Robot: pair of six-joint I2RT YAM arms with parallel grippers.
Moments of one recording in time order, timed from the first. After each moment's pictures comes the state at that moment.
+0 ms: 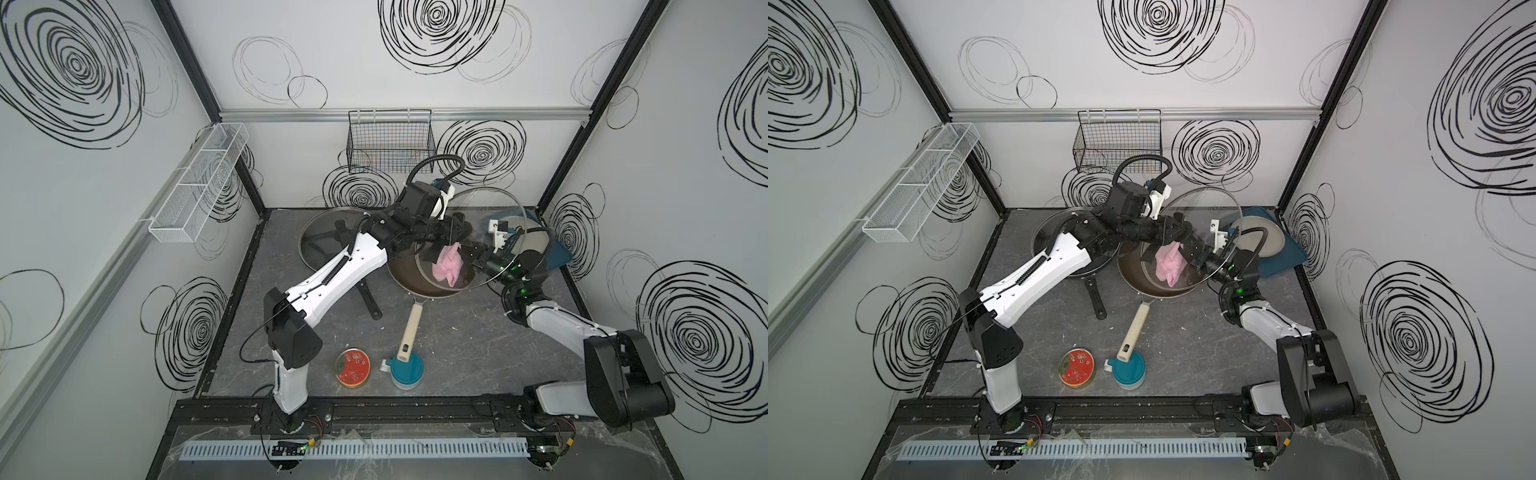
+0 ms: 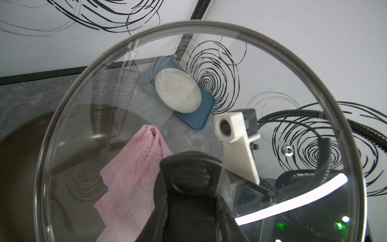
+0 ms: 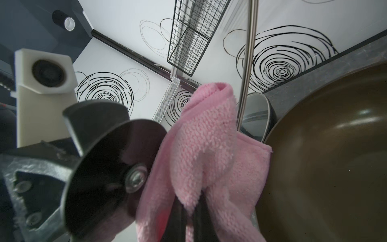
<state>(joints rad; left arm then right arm) -0.75 1.89 2.02 -0.62 0.23 -0.49 0.24 1.36 0.60 0.93 -0.73 1.15</state>
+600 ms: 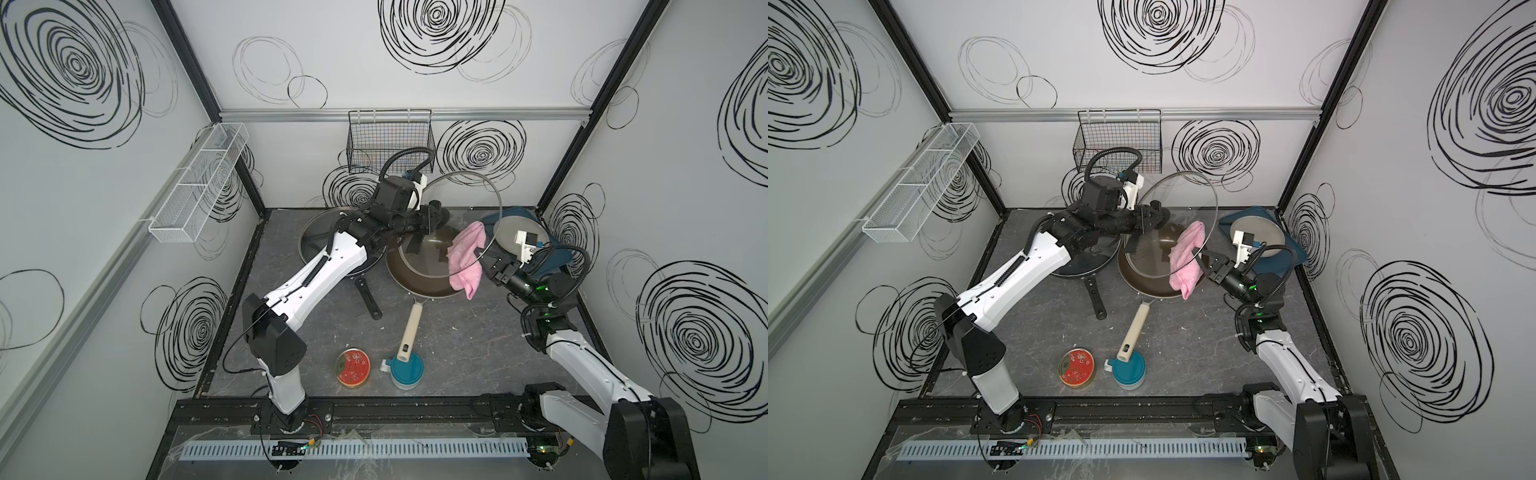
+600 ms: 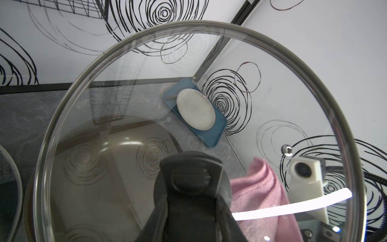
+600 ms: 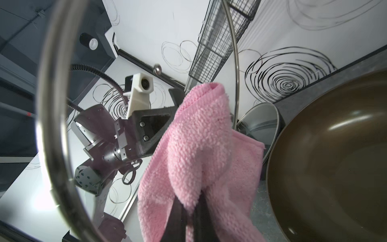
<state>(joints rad) -0.66 1.77 1.87 -0.55 0.21 -0.53 0.10 1.01 0.45 0.85 -0.75 1.24</state>
